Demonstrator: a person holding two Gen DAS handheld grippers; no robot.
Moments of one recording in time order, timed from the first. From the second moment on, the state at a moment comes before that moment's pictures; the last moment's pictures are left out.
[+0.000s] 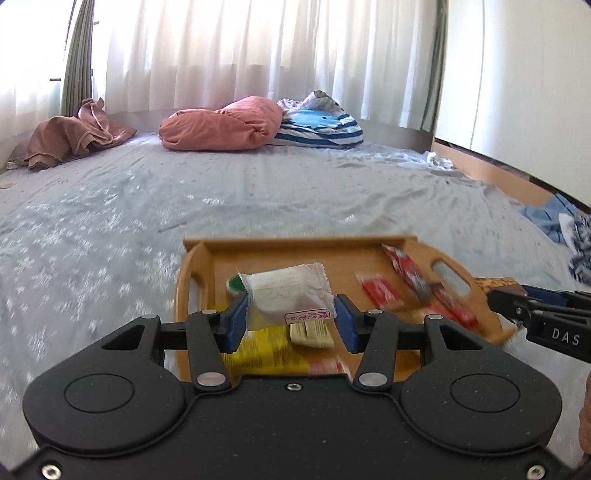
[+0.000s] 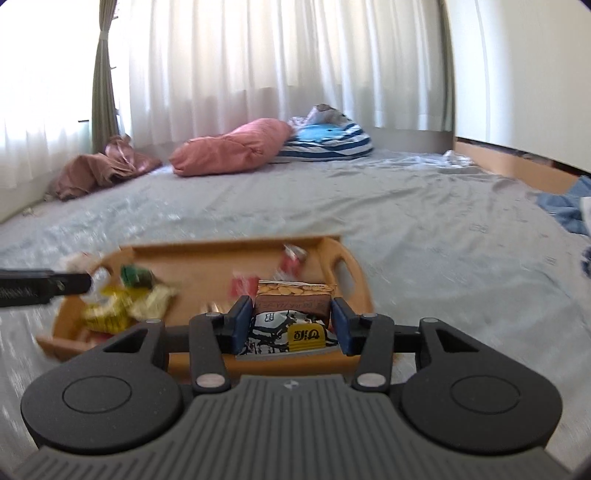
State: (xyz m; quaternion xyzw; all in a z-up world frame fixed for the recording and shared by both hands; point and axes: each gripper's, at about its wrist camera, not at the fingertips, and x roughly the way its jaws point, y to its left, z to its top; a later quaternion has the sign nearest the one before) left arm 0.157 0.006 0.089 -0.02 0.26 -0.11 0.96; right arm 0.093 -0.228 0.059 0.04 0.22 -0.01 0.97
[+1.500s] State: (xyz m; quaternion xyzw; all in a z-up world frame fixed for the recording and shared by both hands) left arm 0.351 0.001 0.021 -0.01 0.37 -0.04 0.93; right arm 0.326 -0.199 0.005 0.02 0.37 0.03 0.93
